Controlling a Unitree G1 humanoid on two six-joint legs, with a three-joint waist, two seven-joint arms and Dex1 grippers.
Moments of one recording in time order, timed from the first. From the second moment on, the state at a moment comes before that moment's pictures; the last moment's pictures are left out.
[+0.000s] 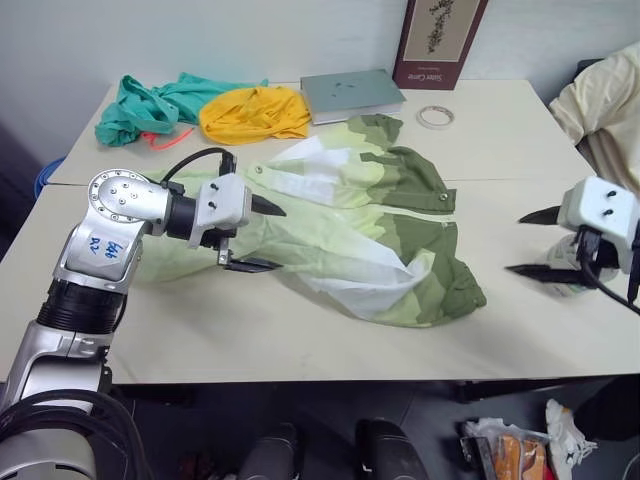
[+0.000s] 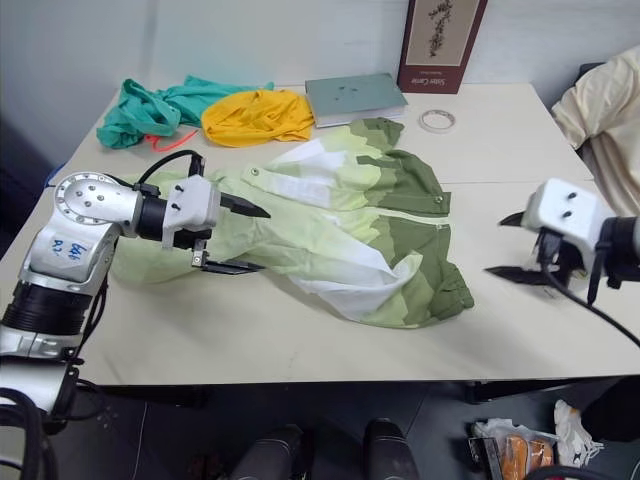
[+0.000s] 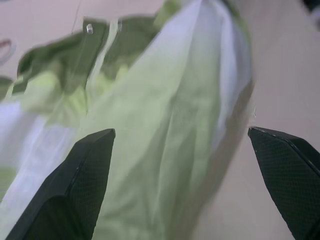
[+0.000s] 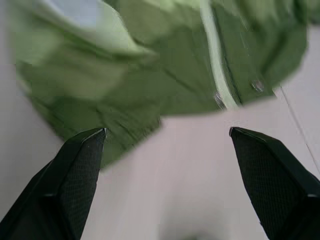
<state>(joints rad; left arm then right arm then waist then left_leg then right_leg) -0.82 0.80 -0.19 0.22 -0.16 0.03 -1.30 -0.34 -1.21 -0.20 -0.21 0.31 0.44 1.31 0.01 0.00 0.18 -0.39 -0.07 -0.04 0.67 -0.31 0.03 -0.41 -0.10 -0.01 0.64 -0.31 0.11</state>
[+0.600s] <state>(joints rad) -0.90 0.63 -0.25 0.52 0.04 -0.32 -1.21 -0.50 -0.88 0.17 -0.05 0.10 0.32 1.10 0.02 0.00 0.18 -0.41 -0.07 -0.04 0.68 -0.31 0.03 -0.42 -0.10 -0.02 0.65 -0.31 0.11</state>
